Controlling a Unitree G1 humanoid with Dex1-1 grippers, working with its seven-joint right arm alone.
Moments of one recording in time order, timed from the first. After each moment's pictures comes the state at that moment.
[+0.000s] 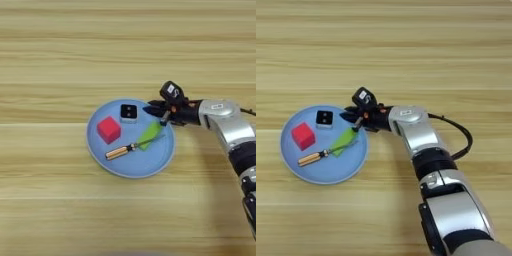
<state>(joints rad) -0.58 -0.37 0.14 0.70 -0.01 0.08 0.92</state>
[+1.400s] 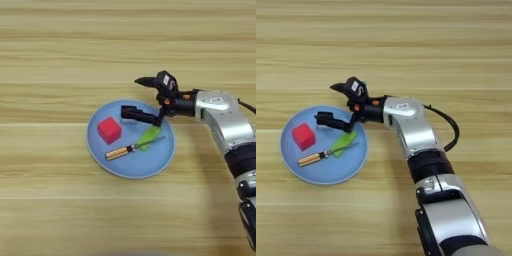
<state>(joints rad) -0.53 -0.34 0.12 0.50 0.08 0.01 1.08</state>
